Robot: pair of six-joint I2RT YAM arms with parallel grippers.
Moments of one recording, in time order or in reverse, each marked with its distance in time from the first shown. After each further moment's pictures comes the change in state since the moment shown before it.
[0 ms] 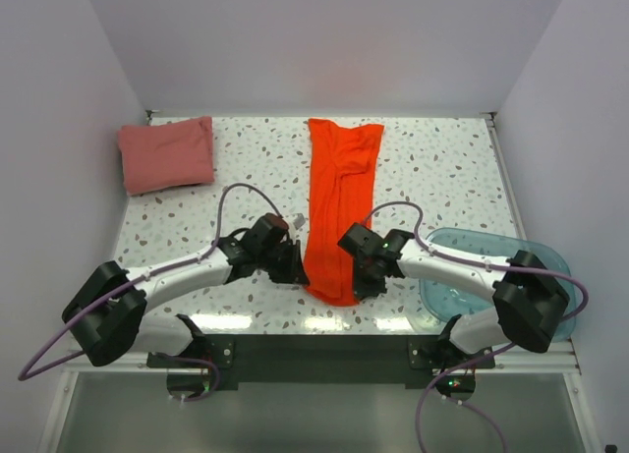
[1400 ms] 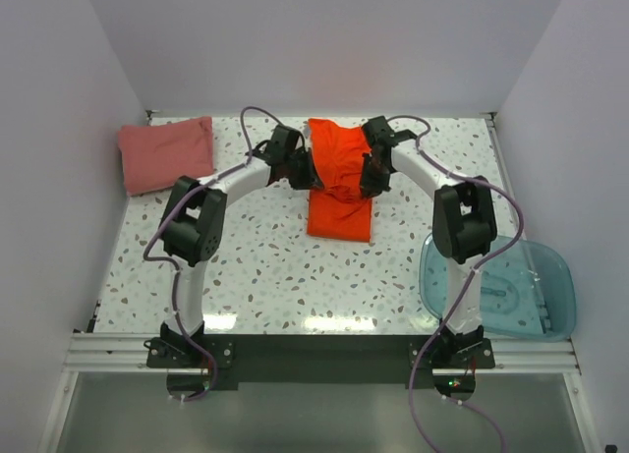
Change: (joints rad) left arm 0.324 0.782 0.910 -0.039 0.035 0.101; right arm -0.551 0.668 0.883 -0.098 -0.021 -0.415
